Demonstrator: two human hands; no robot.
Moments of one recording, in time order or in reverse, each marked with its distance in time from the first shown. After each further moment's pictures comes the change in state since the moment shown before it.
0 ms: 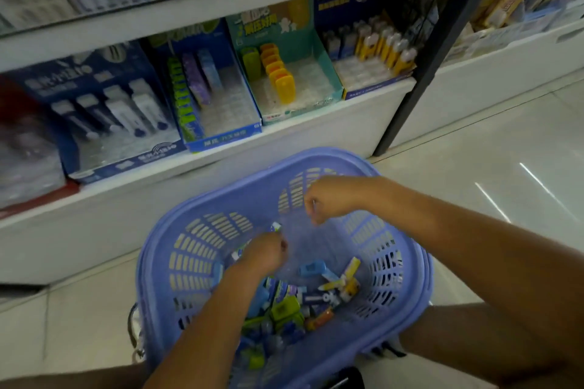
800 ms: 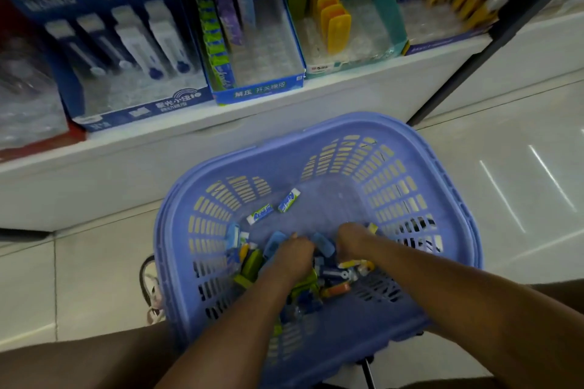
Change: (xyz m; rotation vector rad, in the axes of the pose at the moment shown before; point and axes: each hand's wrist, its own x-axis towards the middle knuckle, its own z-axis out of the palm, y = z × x) left_hand 0.021 -0.026 0.099 0.125 -0.065 0.119; right_hand 0.085 0.013 0.167 0.050 -0.427 0.440
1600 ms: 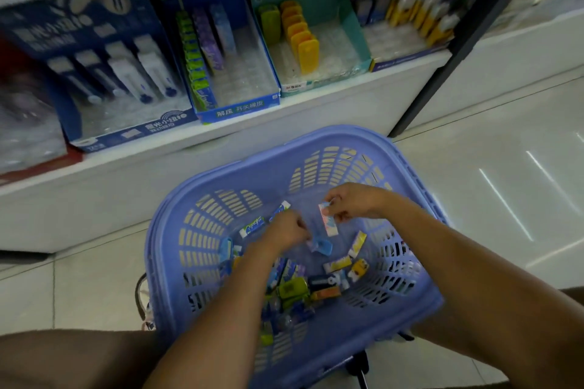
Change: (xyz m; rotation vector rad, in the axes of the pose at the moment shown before) left_hand 0.006 0.012 -0.084 -0.446 0.089 -0.085; right_hand -0.054 0.054 -0.070 0.842 0.205 -0.447
